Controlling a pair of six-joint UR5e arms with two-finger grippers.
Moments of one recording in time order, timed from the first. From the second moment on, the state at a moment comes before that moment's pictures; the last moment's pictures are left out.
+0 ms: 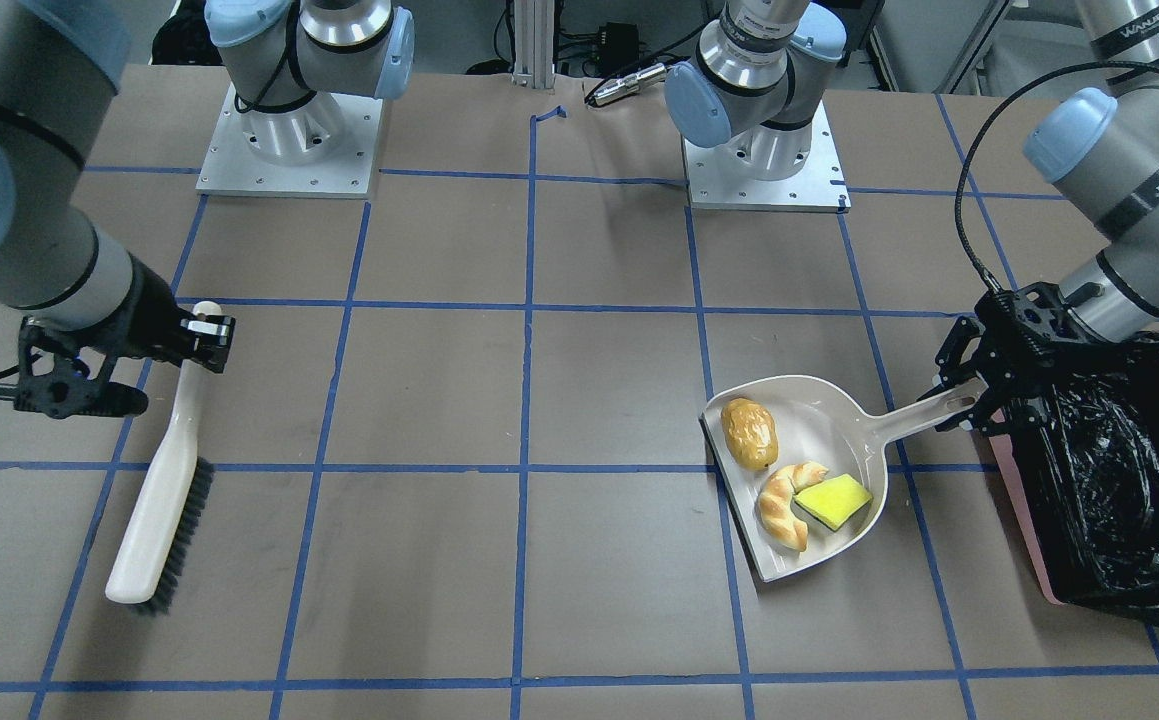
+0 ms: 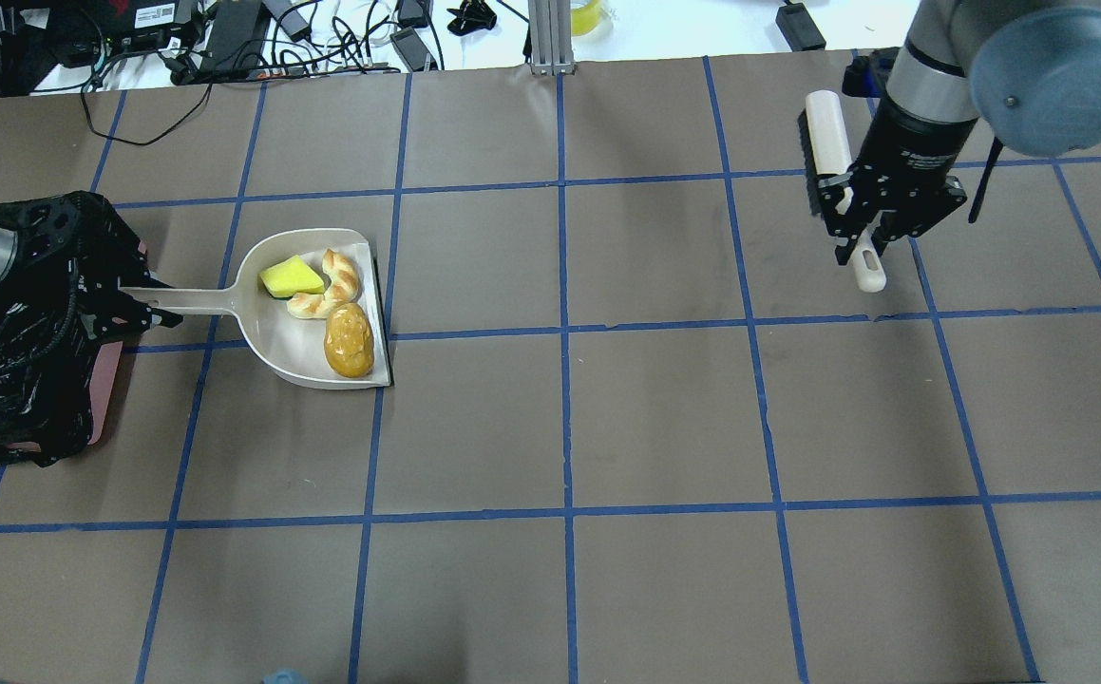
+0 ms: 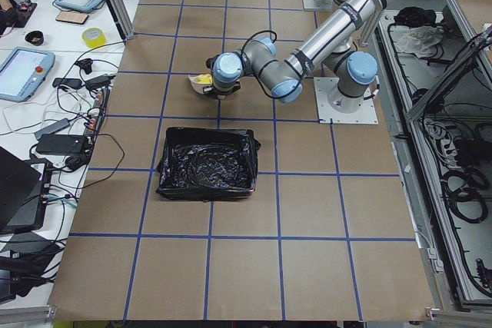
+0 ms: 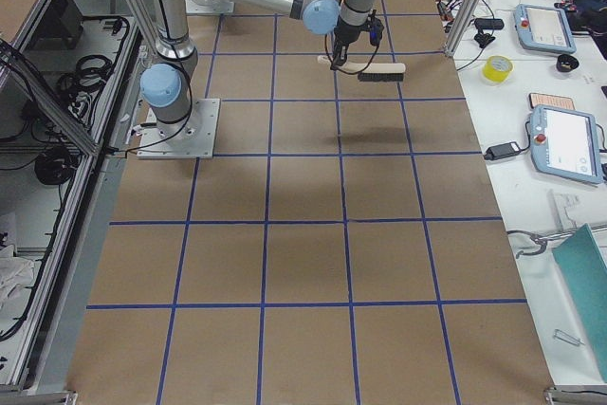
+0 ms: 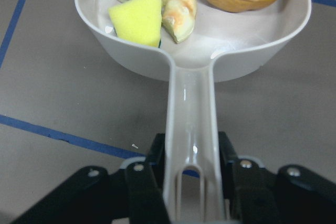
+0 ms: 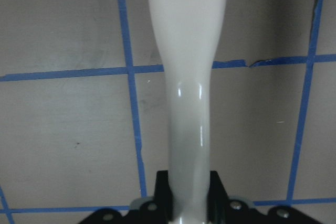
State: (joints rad) left arm -0.96 -1.75 -1.92 -1.16 1.14 1.94; right arm 1.40 -1.35 1.60 -1.61 -1.56 -0.11
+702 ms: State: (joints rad) left arm -0.89 -1.73 -1.90 -1.22 1.00 1.94; right arm 1.27 -1.22 1.63 -1.74 -1.62 -0.25
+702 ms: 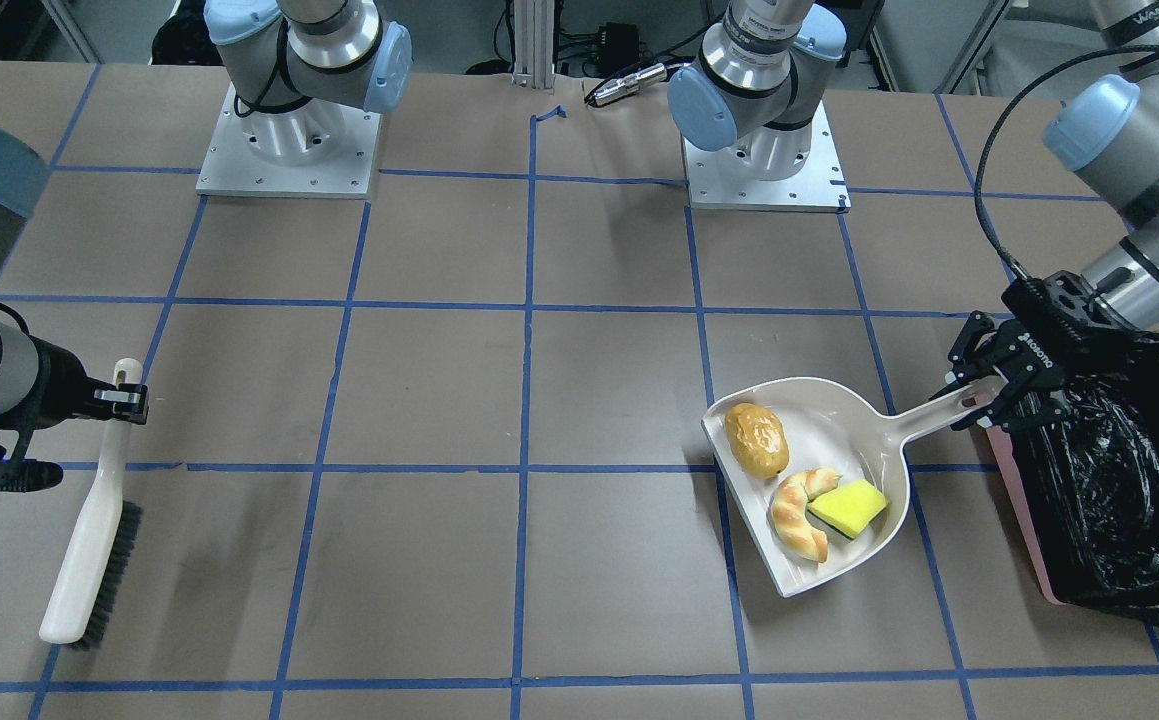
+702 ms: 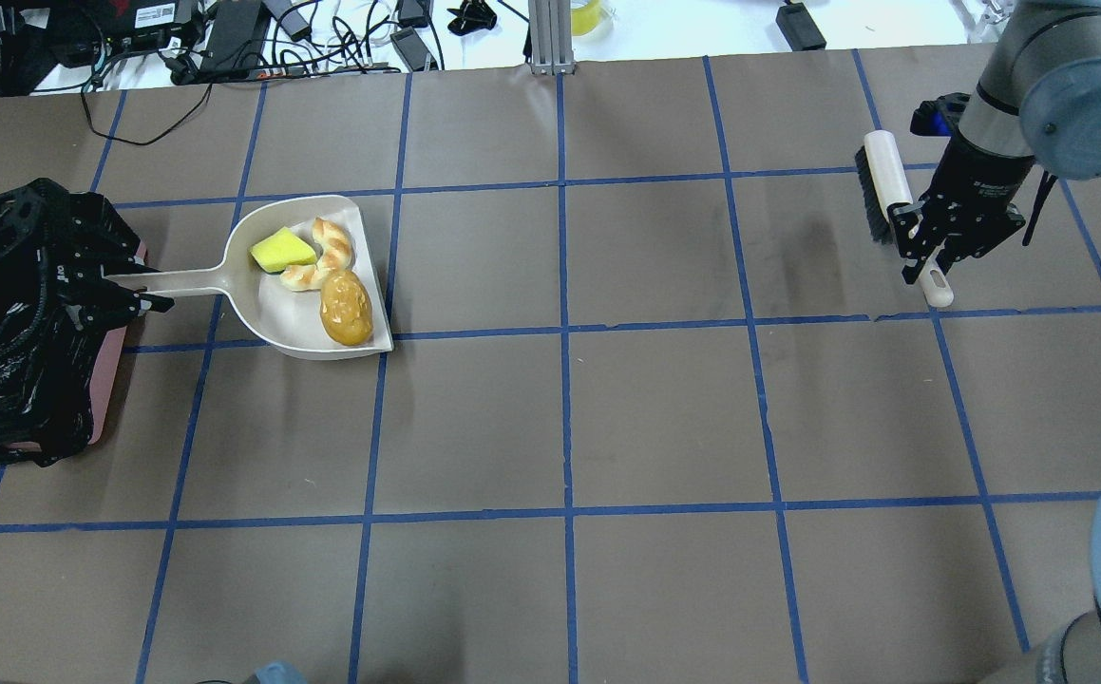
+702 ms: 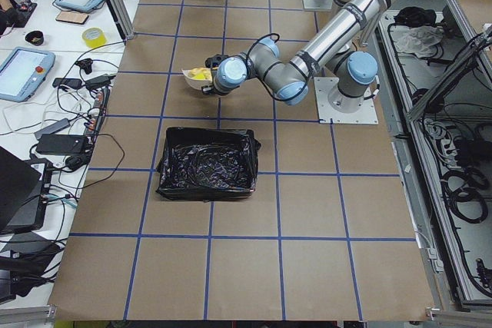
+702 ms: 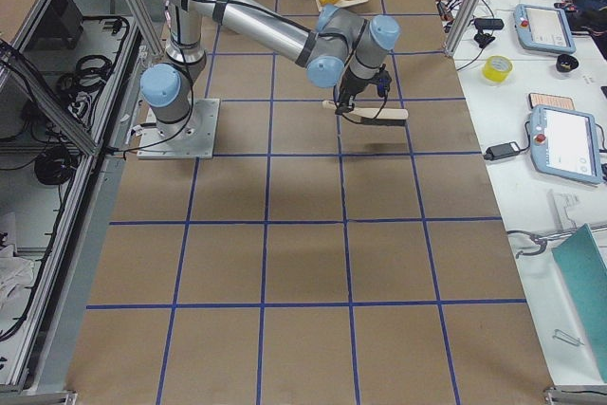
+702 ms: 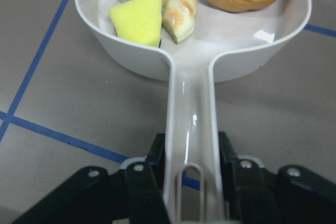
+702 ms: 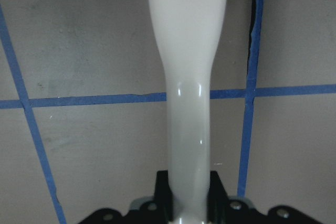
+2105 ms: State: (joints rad) left arm -0.33 -1.77 -1.52 -1.67 1.02 1.94; right arm 1.21 -1.16 1.66 -1.80 -1.65 -0.33
